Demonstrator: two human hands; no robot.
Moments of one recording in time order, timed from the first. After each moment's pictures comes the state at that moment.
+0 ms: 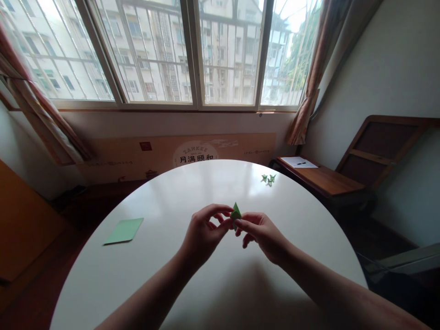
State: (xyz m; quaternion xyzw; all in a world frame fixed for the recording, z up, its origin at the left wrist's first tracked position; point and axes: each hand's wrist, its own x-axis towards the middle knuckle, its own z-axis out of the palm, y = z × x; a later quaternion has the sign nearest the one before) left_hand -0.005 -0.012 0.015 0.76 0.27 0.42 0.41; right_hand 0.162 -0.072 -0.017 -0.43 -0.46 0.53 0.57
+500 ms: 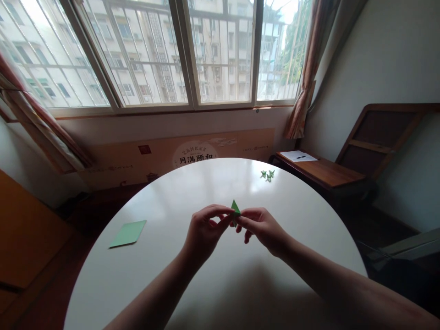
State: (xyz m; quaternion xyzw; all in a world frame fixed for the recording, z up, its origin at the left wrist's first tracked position) left_hand -0.007 -0.011 0.012 0.76 0.24 0.43 0.42; right_hand 0.162 -0.075 -0.012 -0.43 -0.51 0.48 0.57
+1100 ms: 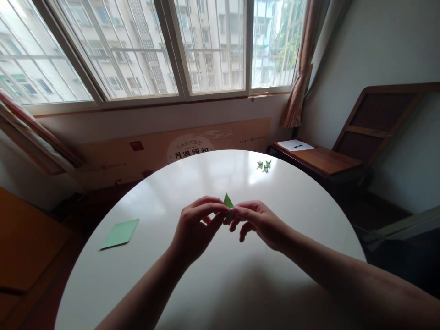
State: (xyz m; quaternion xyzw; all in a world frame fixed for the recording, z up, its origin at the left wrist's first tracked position) left_hand -0.012 -0.004 0.018 0.83 0.14 0.44 0.31; right_hand 0.165 -0.078 -0.009 -0.36 -0.49 0.56 0.56
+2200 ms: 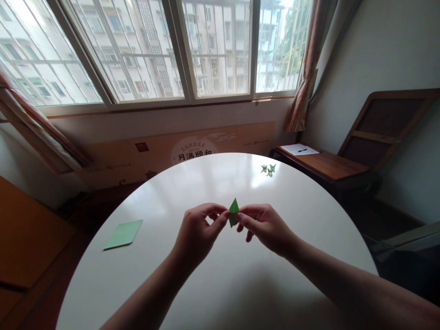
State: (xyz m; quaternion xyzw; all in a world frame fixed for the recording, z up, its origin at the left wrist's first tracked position) left_hand -0.015 -0.009 0.022 0.82 0.31 0.36 0.33; right_hand 0.164 -0.079 -0.009 -0.45 -0.55 0.43 0.56
